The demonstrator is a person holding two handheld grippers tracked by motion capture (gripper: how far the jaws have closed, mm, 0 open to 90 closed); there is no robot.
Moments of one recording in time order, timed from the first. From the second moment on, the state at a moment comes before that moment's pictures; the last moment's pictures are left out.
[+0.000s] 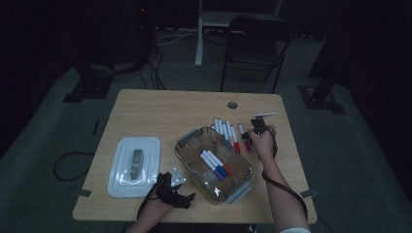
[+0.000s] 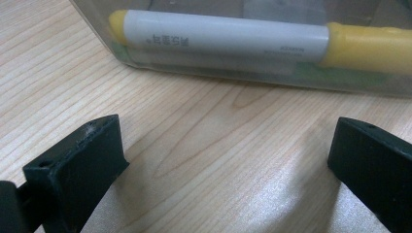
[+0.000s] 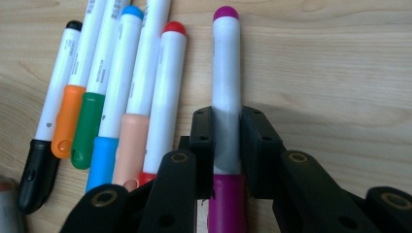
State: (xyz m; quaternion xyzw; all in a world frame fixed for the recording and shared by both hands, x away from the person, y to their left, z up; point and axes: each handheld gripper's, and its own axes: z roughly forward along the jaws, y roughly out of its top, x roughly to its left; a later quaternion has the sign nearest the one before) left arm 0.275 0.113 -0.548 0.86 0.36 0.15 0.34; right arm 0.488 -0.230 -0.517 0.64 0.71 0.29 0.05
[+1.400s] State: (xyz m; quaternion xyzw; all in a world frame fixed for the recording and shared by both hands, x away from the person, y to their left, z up) left arm 0.275 0.113 -0.548 0.86 0.36 0.15 0.34; right arm 0.374 -0.200 -0.378 0.47 0.76 0.45 -0.04
